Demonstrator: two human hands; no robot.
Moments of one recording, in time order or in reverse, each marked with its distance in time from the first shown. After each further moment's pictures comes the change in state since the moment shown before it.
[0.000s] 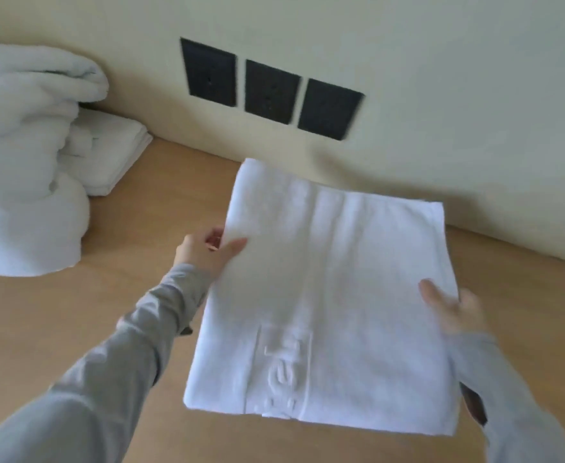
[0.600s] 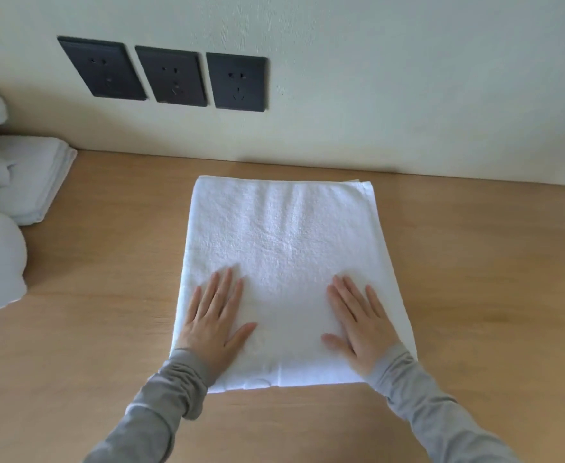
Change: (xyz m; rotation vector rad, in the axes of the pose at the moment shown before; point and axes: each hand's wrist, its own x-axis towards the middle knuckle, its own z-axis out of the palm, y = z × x) left_hand -0.093 -0.063 0.056 0.971 -0.395 0.653; right_hand -0.071 0.092 0.027 -1.059 -0.307 -0.765
